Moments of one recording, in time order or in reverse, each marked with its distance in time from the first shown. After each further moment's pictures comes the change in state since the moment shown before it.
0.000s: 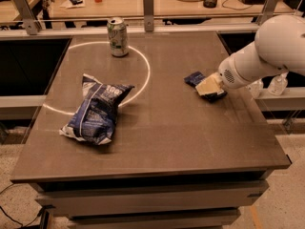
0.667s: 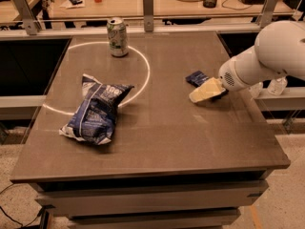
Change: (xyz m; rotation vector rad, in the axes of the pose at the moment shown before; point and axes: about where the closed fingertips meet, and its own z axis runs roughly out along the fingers) arm 0.007 0.001 0.009 0.001 0.000 0.000
